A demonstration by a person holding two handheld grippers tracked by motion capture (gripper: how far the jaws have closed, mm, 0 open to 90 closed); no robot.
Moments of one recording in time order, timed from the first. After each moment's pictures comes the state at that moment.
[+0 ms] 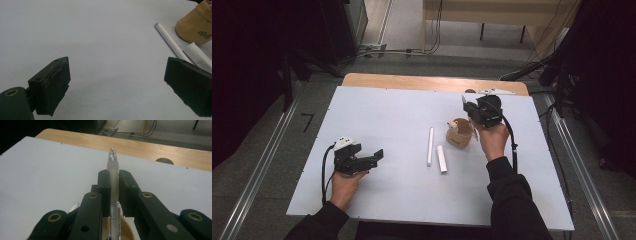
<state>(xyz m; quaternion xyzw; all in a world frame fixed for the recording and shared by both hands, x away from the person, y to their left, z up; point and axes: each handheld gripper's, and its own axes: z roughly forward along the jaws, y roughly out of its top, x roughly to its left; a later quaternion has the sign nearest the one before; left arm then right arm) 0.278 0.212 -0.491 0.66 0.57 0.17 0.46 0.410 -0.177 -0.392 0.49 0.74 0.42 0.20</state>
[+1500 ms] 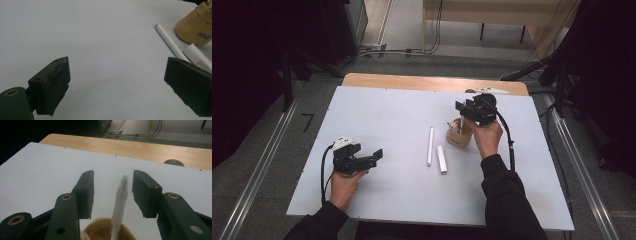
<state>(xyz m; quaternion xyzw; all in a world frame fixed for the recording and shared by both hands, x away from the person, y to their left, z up) 0.278 0.214 -0.490 0.66 0.57 0.17 0.46 0.424 -0.172 -0.406 0.50 0.73 0.44 0.18</state>
